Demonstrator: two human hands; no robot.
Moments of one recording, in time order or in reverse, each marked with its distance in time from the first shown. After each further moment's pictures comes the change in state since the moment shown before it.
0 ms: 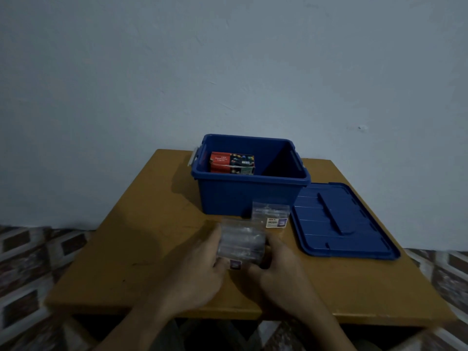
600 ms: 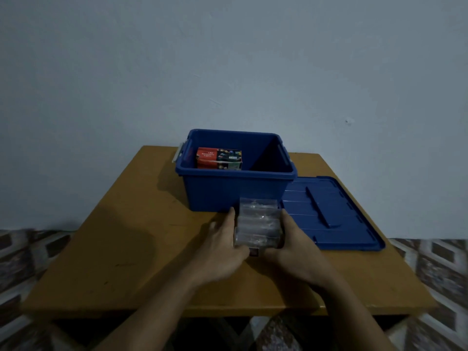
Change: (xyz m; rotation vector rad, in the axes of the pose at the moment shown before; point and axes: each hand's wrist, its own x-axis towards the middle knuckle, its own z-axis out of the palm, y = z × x) left_hand 0.048 0.020 0.036 0.024 -0.087 -0.145; right_hand 0.017 0.020 -0.047 0.044 -0.033 0.030
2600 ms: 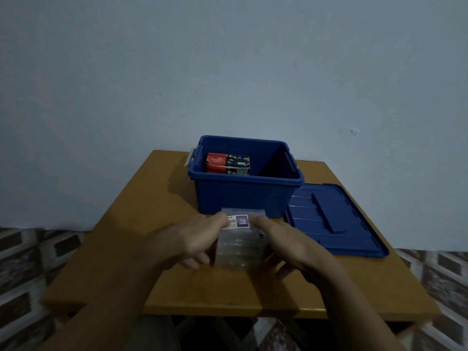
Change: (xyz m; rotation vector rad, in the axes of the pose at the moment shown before) left_hand -0.043 0.033 -0.078 -0.069 -0.147 -0.339; right_hand -0.006 -0.074 0.006 -0.047 -0.223 0.318
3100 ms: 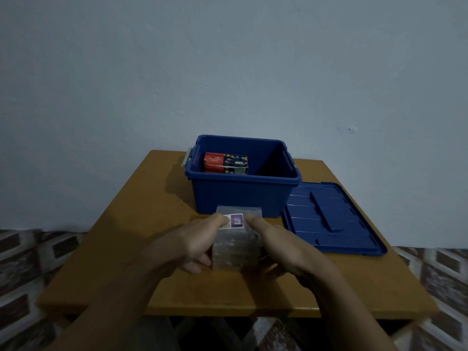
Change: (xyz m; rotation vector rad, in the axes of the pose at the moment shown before) left_hand 0.002 -0.002 0.008 -0.149 -0.033 -0.027; right_hand 0.004 0.007 0.008 0.086 -0.018 -0.023
